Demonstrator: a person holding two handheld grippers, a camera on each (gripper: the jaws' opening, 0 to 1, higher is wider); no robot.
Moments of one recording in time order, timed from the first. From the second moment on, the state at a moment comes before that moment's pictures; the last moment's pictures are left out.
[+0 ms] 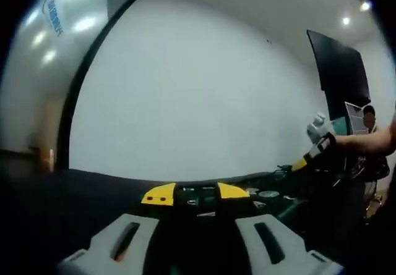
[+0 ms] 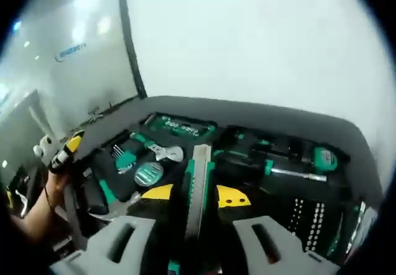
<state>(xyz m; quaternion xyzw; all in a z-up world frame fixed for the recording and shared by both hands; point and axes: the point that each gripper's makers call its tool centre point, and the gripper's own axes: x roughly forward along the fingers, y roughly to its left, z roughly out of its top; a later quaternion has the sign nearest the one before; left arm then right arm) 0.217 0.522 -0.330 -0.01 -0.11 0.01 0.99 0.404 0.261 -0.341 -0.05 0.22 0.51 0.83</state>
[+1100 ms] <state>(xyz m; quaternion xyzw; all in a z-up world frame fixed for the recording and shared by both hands) 0.212 0.504 -0.329 -0.02 -0.12 0.00 0.99 0.261 0.428 -0.395 -0.32 0.14 0.67 0.65</state>
